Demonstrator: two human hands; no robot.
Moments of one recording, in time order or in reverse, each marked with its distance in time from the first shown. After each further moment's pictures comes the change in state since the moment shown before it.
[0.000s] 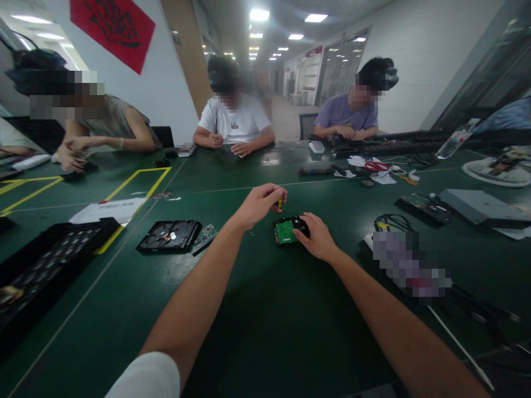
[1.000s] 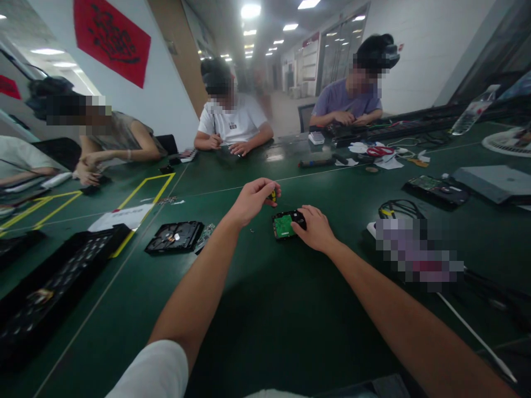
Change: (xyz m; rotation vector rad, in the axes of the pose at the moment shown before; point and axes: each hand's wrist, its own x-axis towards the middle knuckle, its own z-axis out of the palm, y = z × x) left_hand 0.000 -0.003 0.005 0.008 0.020 0.003; right_hand 0.000 -0.008 0.001 -0.019 0.023 0.030
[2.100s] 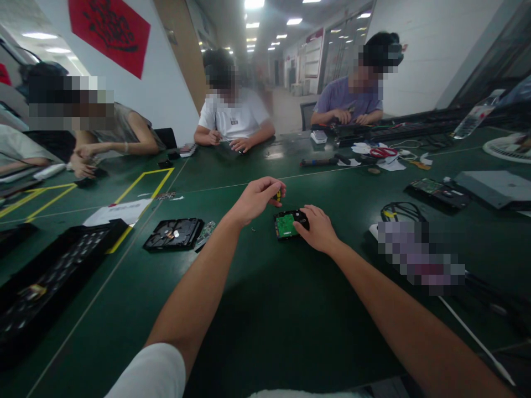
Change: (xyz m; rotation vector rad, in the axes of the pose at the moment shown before) left_hand -0.001 0.005 -0.001 0.006 -0.055 -0.028; right_hand 0.001 0.003 0.001 0.011 -0.002 0.000
